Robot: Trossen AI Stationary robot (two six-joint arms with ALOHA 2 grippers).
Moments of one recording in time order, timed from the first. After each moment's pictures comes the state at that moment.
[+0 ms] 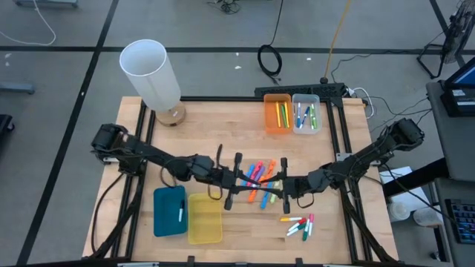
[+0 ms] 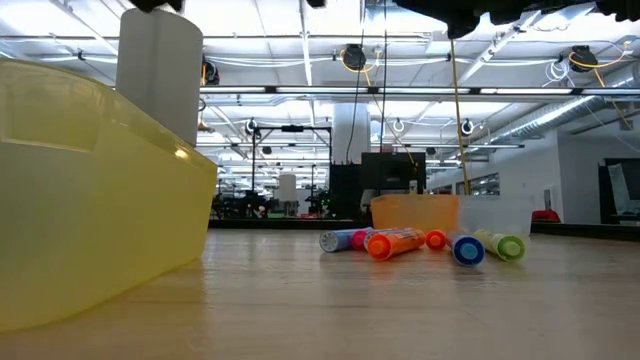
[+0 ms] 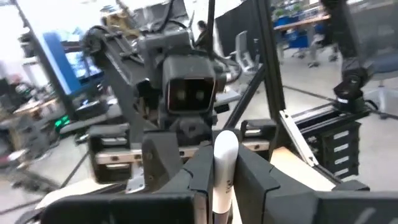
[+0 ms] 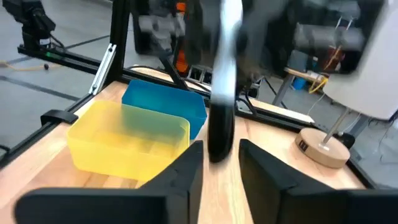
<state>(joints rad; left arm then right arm) -0.25 1.68 0.99 0.75 -0.02 0.26 0.46 1.31 0.59 0.61 0.45 -0.21</state>
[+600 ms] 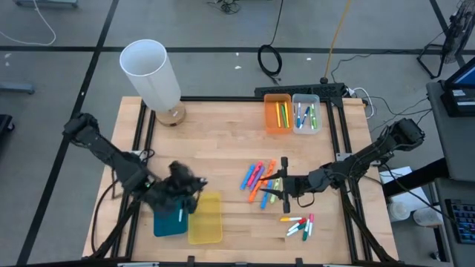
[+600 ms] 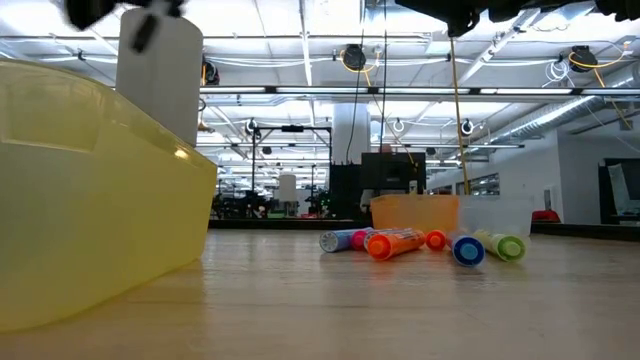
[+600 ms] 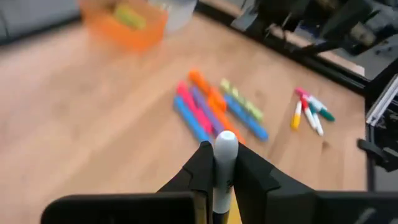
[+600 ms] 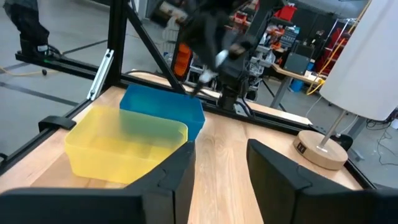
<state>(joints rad) -0.70 1.29 0.99 -0.54 -0.85 -1.04 0.46 1.31 0.59 0.62 0.45 -0.21</state>
